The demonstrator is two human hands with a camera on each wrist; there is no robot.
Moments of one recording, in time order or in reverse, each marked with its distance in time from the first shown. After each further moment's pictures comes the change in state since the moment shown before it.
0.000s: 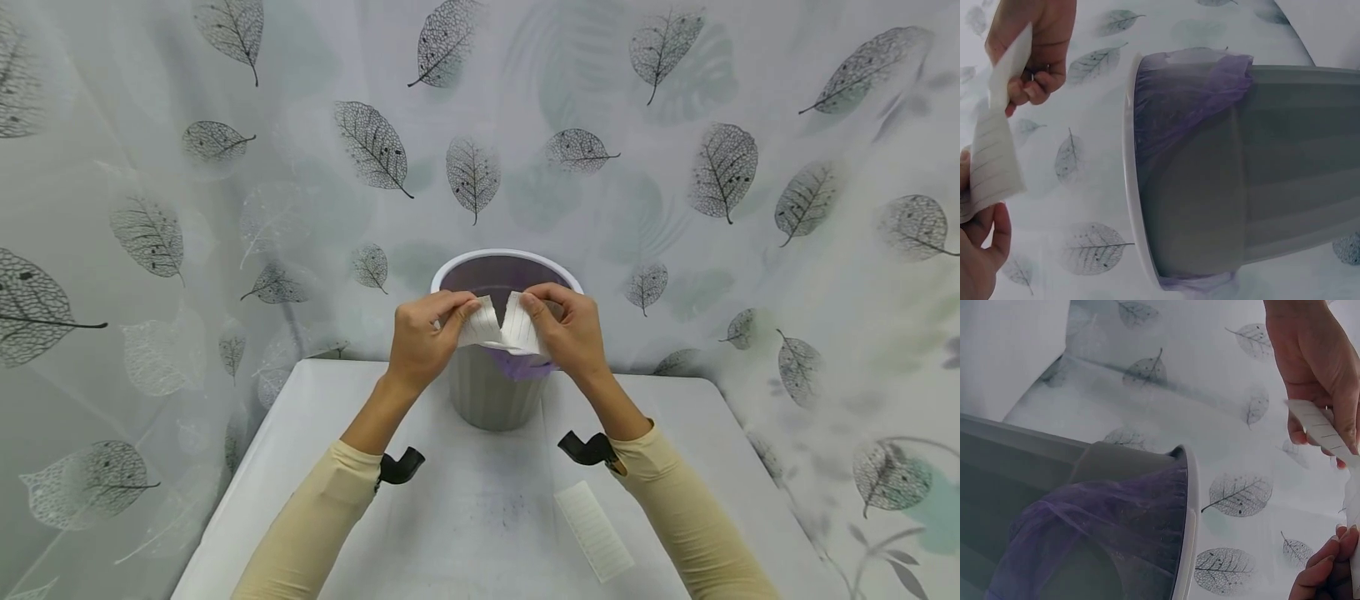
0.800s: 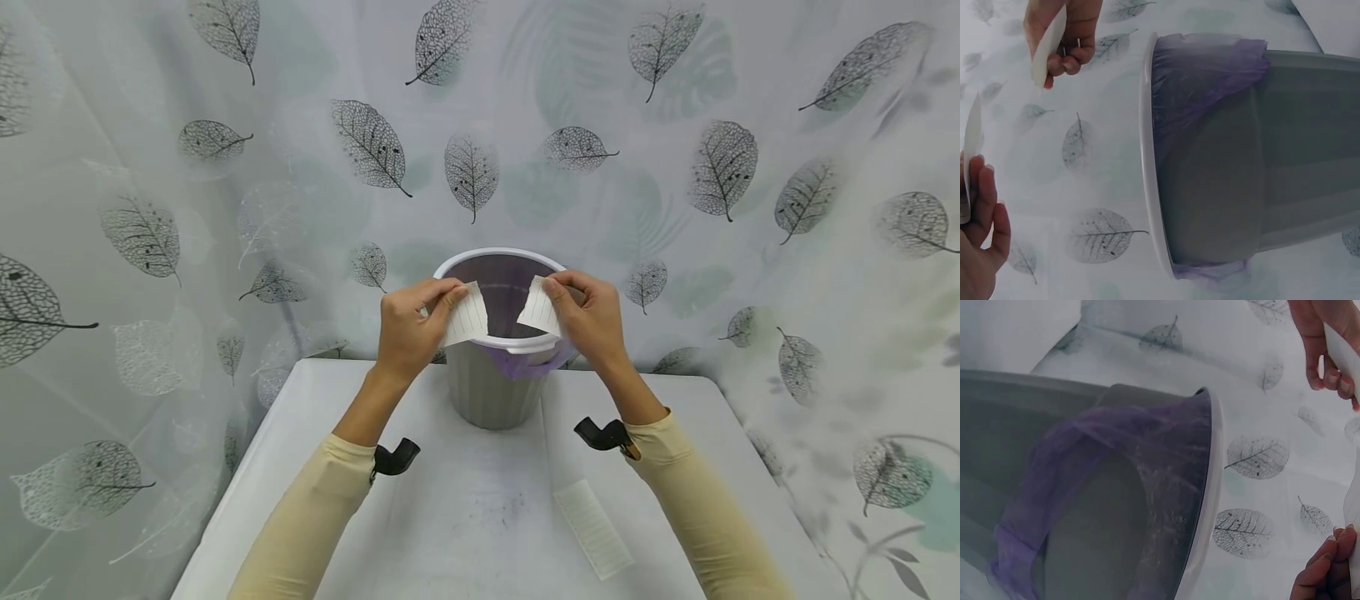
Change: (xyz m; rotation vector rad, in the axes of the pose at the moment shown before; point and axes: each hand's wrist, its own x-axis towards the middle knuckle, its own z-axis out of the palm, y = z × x) left_hand 0.011 -0.006 -0.010 0.019 0.053 -0.024; right_hand 0.014 0.052 -0.026 -0.084 0.074 0.069
